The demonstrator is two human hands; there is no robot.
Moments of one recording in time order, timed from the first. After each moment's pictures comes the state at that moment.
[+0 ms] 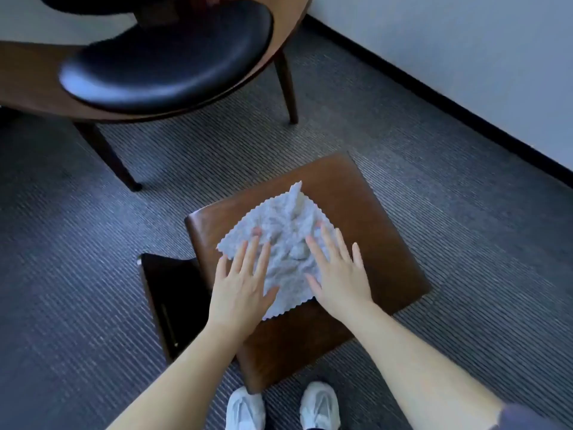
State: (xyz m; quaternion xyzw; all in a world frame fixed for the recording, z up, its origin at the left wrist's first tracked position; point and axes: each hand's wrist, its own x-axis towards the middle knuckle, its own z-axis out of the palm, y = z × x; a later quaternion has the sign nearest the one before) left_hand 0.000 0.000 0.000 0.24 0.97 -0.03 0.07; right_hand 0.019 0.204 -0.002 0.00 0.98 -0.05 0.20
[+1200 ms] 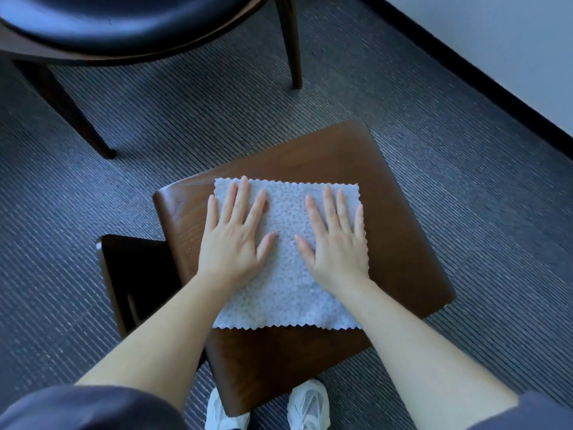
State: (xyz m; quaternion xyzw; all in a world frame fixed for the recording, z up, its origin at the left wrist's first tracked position) left_hand -0.067 0.021 -0.076 0.20 0.97 0.04 0.09; right_hand -0.022 0.215 -0.071 0.01 0.99 -0.02 0.13
